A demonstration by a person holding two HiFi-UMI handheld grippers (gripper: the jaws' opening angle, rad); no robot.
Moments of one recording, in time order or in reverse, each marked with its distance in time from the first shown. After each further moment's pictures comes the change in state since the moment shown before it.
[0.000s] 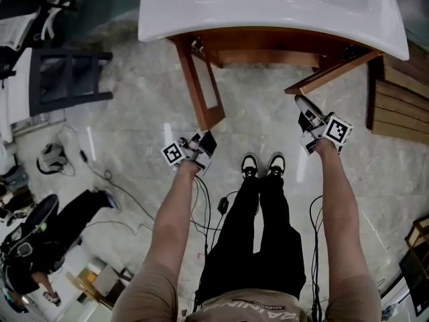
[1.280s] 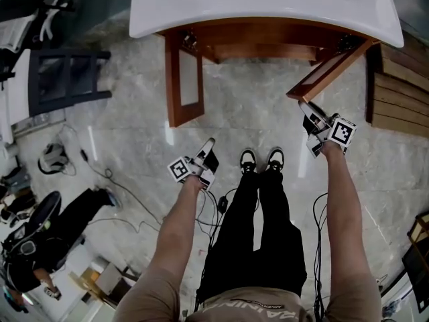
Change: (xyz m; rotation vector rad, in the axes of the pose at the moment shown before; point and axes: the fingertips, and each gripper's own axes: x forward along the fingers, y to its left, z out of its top) left arm -0.063 0.042 -0.070 -0.075 -0.021 0.184; right arm -0.038 0.001 -0.012 -0.008 0.054 0.052
